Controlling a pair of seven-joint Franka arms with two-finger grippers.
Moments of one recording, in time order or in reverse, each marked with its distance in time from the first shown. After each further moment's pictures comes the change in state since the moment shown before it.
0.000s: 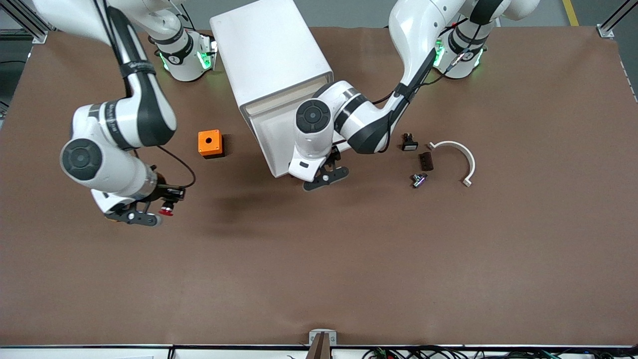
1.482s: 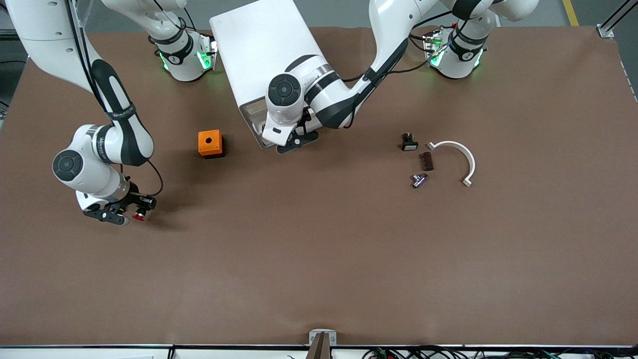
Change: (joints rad) left arm -0.080 0.000 -0.104 -0.045 -0.168 -0.001 -0.132; right arm -0.231 0.126 0.002 -0.307 -0.017 0.524 -0.116
